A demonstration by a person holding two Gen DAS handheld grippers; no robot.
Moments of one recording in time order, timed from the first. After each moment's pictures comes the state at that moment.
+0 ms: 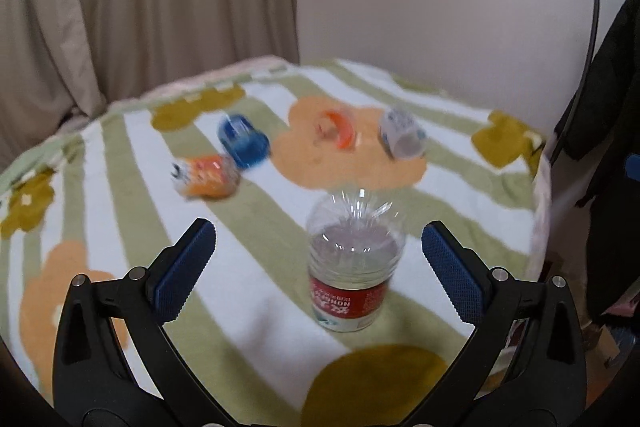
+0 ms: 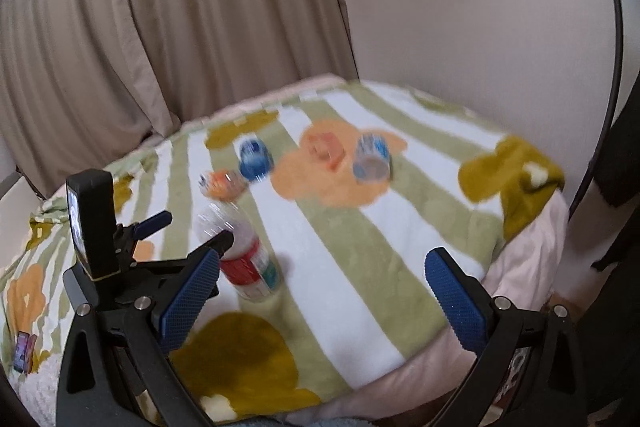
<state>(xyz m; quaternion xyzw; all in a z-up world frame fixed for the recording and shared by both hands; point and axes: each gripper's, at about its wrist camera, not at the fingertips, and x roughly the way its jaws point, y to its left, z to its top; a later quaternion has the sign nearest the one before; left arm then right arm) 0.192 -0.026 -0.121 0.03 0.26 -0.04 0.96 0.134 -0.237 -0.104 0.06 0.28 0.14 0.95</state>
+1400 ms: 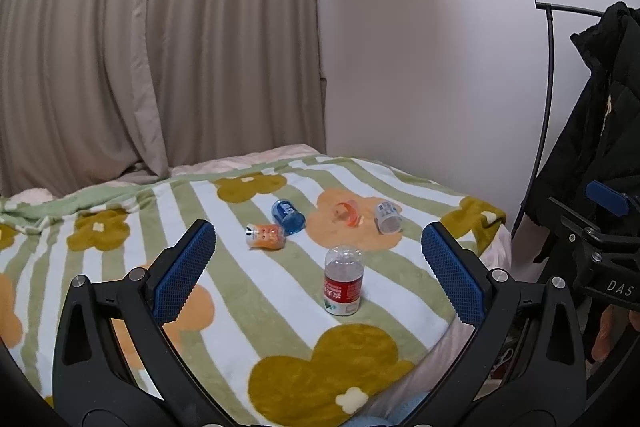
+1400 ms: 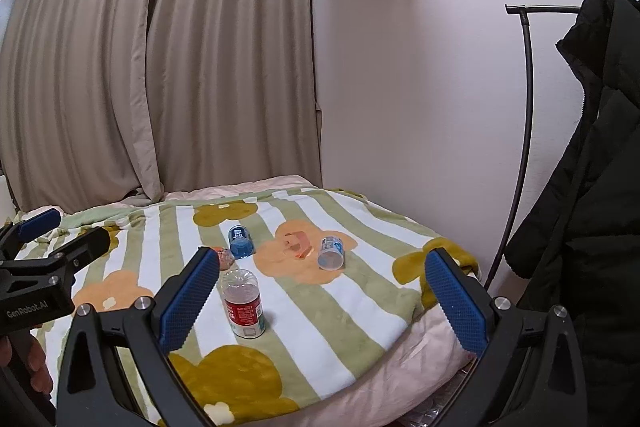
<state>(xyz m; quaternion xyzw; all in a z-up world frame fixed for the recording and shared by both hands) -0.005 -0.022 0.004 0.02 0.13 0.00 0.99 -0.009 -0.226 -0.027 0.00 0.11 0.05 0.99</state>
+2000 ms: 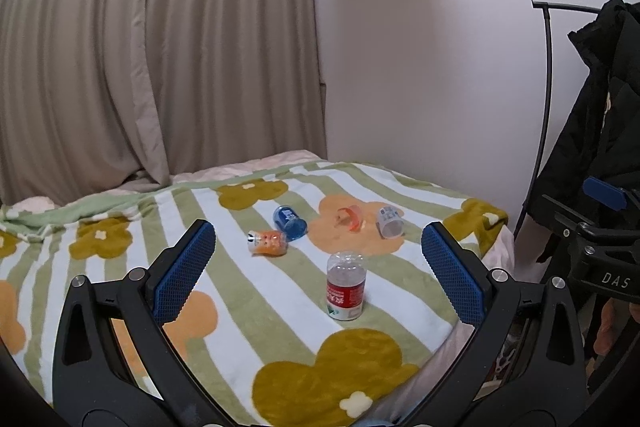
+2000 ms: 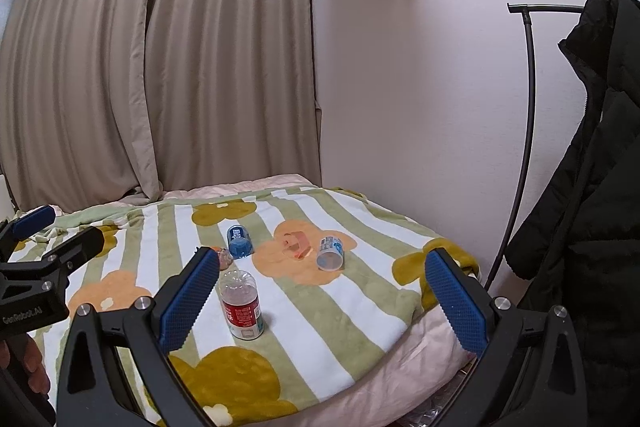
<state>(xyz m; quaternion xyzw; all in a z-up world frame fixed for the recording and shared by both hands) -0.006 -0.026 0.006 0.02 0.12 0.00 0.99 -0.008 -0.226 -0.026 0.00 0.11 0.05 0.99</state>
